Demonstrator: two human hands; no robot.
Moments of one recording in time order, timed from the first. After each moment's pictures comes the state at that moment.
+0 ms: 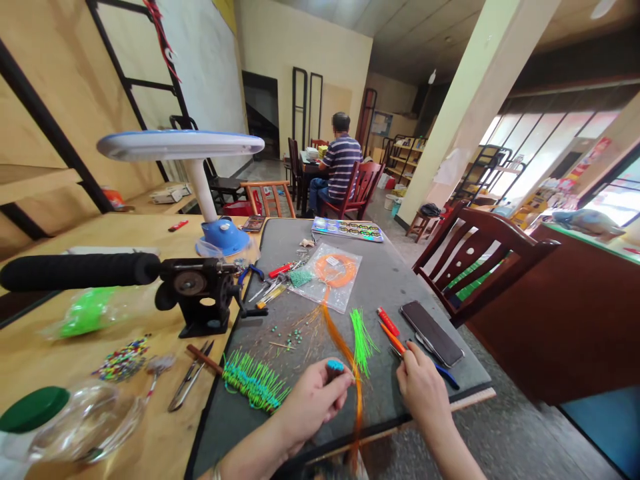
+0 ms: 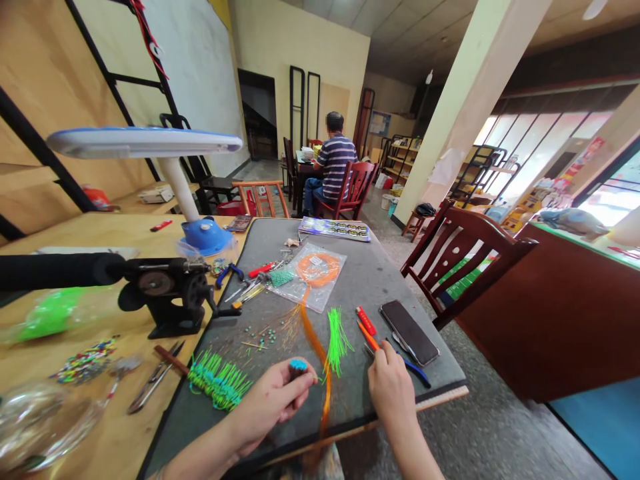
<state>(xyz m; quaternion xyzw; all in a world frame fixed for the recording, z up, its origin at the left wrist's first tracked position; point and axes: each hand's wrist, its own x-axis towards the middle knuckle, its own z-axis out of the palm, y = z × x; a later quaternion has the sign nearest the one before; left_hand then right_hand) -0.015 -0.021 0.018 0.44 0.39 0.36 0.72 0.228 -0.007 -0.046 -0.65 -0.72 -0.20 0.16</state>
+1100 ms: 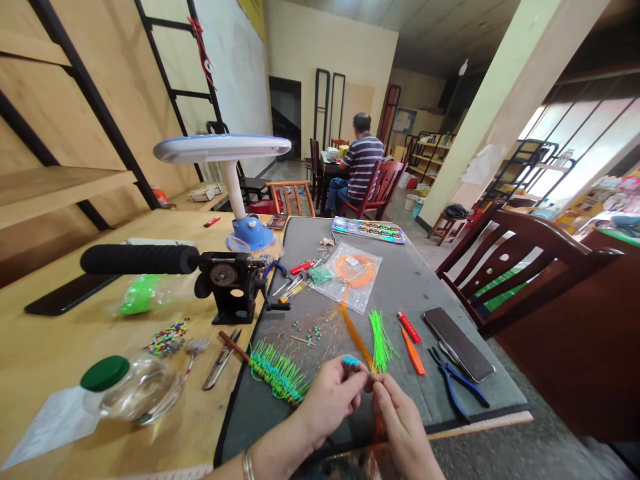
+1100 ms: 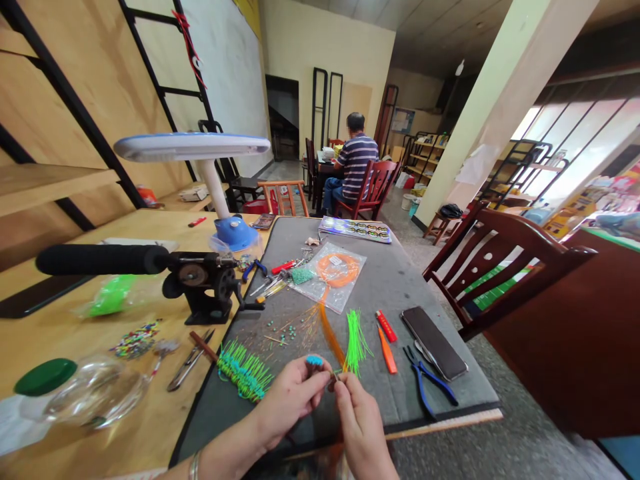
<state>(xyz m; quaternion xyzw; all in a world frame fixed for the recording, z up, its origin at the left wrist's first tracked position) -0.009 -0.019 0.013 0.41 0.43 0.40 0.70 0.133 -0.045 -0.013 -0.52 -0.66 0.37 0.40</state>
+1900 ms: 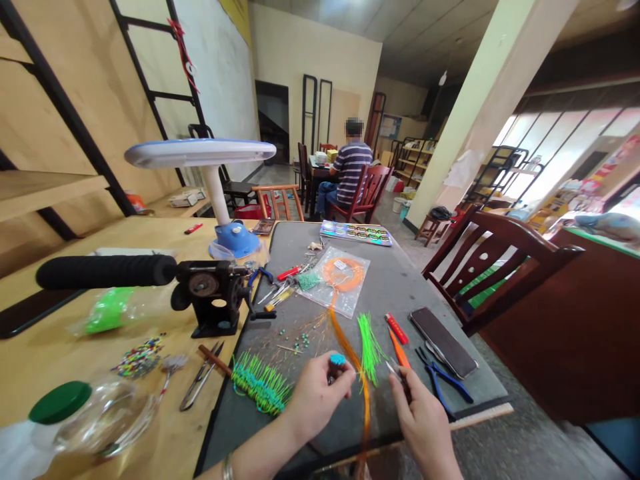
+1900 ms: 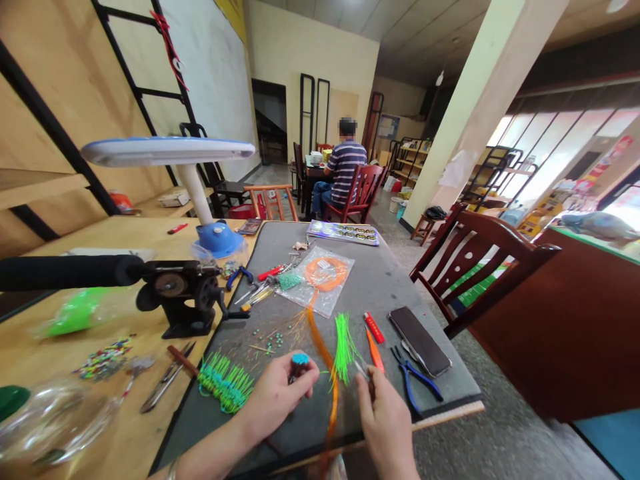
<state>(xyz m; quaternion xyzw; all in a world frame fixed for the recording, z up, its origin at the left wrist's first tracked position) -0.017 -0.009 0.024 0.55 0.47 0.41 0.56 0.185 -0.036 -0.024 -0.68 -0.65 0.09 0.33</state>
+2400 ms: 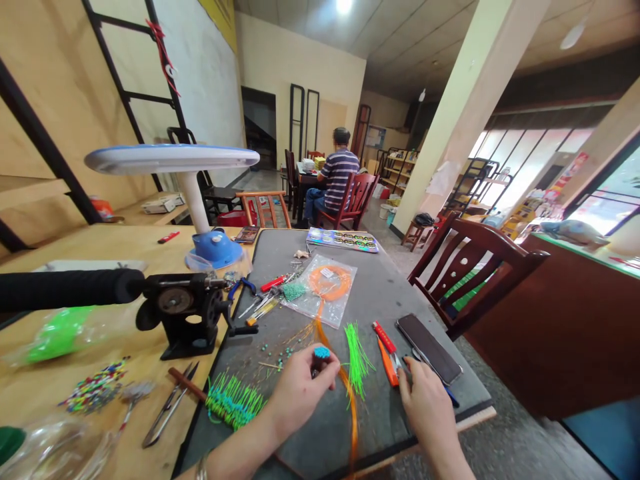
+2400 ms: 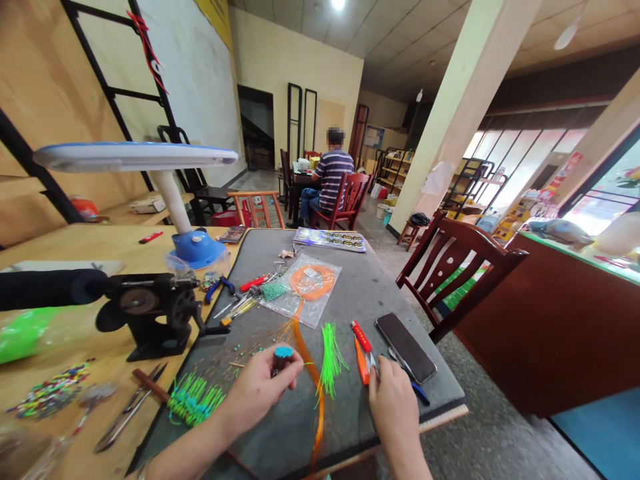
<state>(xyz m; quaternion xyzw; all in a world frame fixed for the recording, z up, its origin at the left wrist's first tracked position) -0.021 0.011 0.047 0.57 0.46 0.43 0.53 0.232 -0.002 -0.031 -0.71 -0.66 -0.14 0.19</state>
